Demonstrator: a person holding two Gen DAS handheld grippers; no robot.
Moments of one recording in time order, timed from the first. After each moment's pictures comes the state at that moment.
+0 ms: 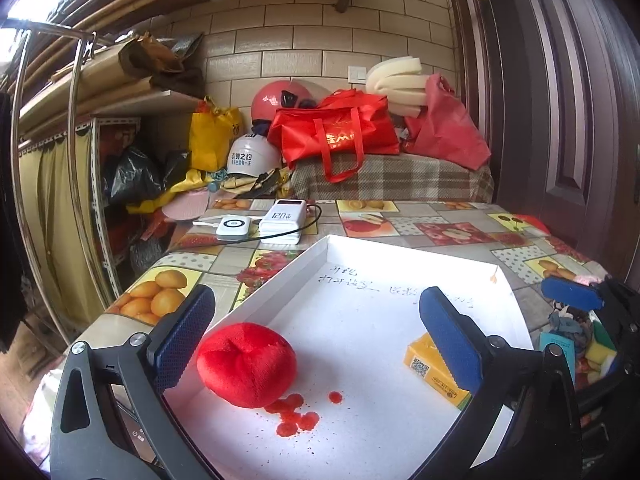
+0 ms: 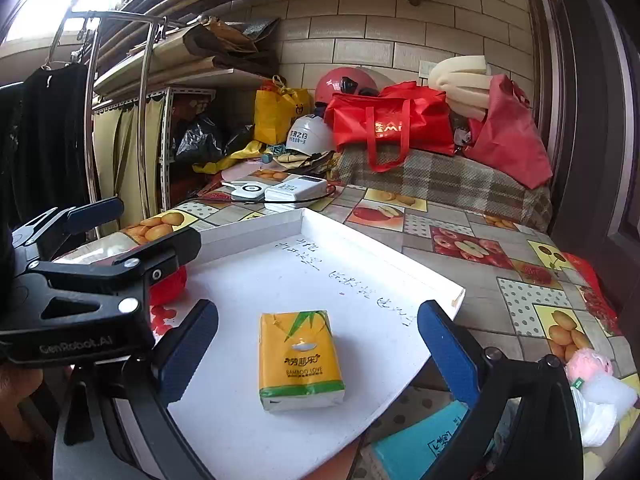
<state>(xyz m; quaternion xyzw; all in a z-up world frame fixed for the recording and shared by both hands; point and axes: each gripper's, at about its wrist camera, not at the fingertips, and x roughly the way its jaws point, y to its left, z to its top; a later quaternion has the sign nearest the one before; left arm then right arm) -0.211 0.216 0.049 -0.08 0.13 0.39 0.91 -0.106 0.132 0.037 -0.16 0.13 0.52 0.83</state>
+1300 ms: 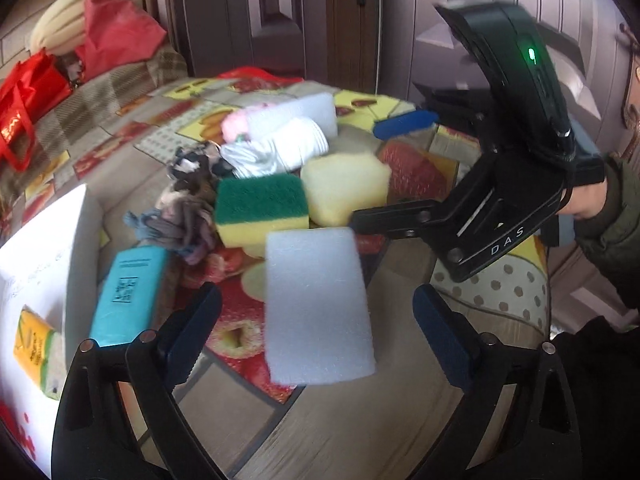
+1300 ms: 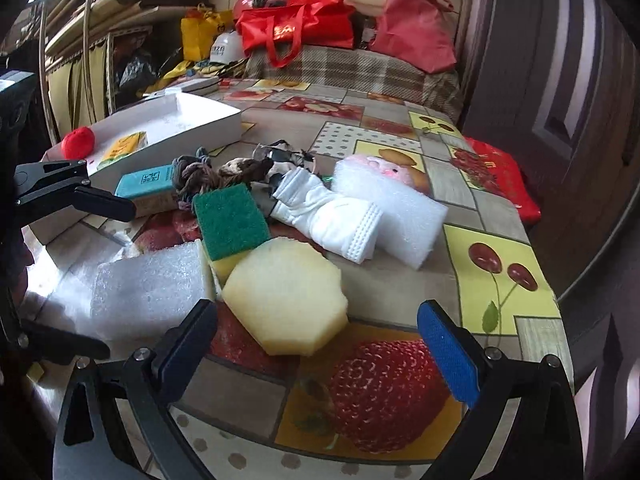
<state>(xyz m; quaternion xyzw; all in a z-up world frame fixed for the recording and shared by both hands) -0.049 0.002 0.015 0.05 0.40 -0.06 0.91 0.012 -0.065 0.006 -0.25 0.28 0.45 0.81</state>
